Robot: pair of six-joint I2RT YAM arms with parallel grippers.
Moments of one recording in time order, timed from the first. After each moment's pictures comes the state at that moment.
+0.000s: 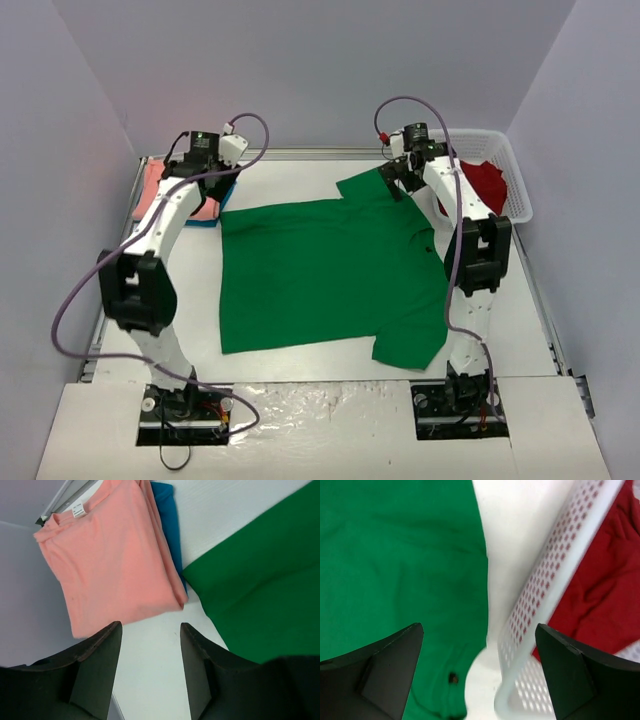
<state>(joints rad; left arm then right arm) -0.15 1.86 1.72 -0.64 -0.13 0.46 0.18 2.23 2.05 -0.81 0.14 -0.37</state>
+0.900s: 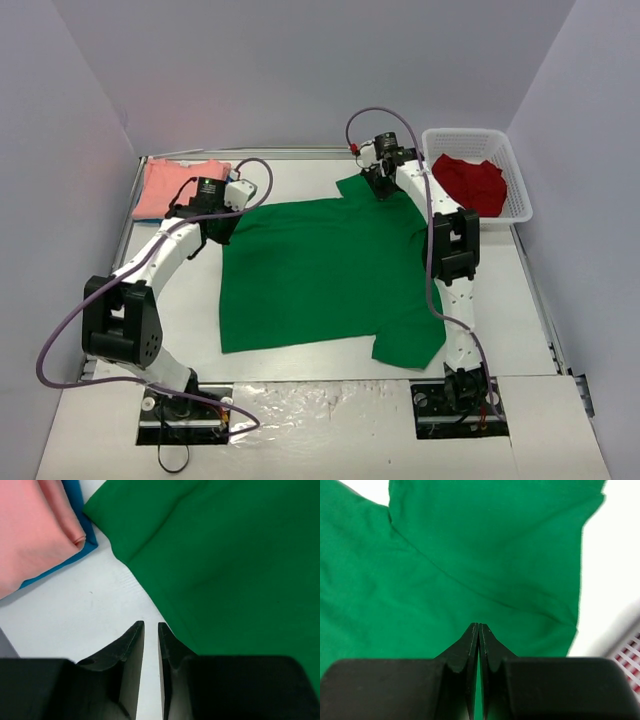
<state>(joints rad) -0.21 1.55 1.20 -0.54 -0.01 0.34 0.26 2.38 2.16 -0.80 -0.02 -0.34</state>
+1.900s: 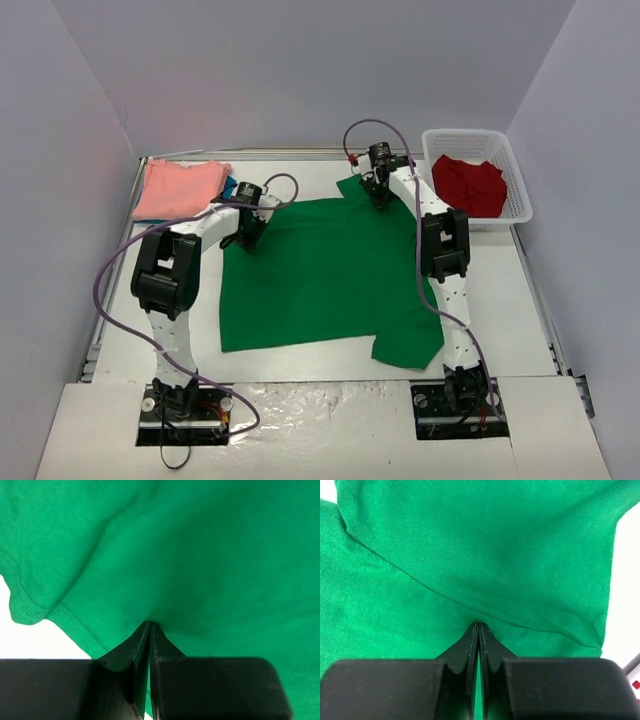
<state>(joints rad) -0.29 1.96 1.37 -0.56 -0.02 0.25 0.26 2.52 2.23 -0.82 0.04 -0.32</state>
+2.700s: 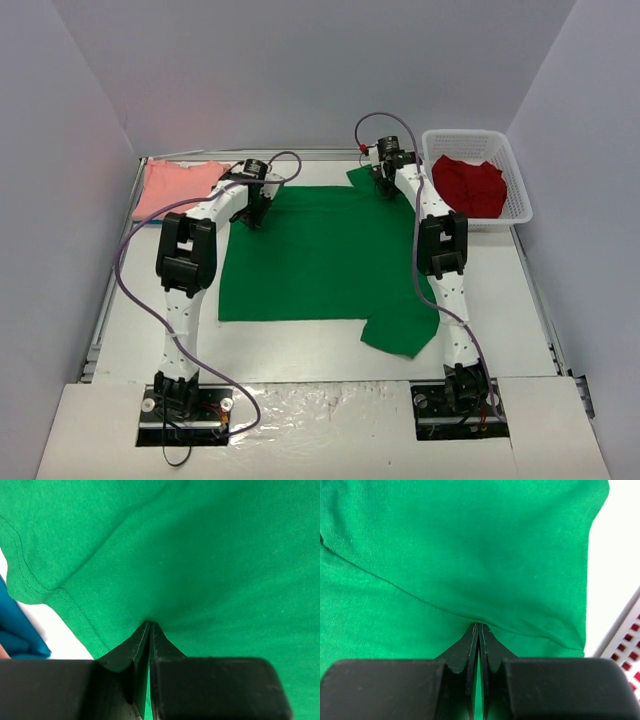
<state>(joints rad) -0.27 2.25 1.83 -0.74 -0.03 0.23 0.22 2.64 2.43 -0.82 0.14 -0.30</state>
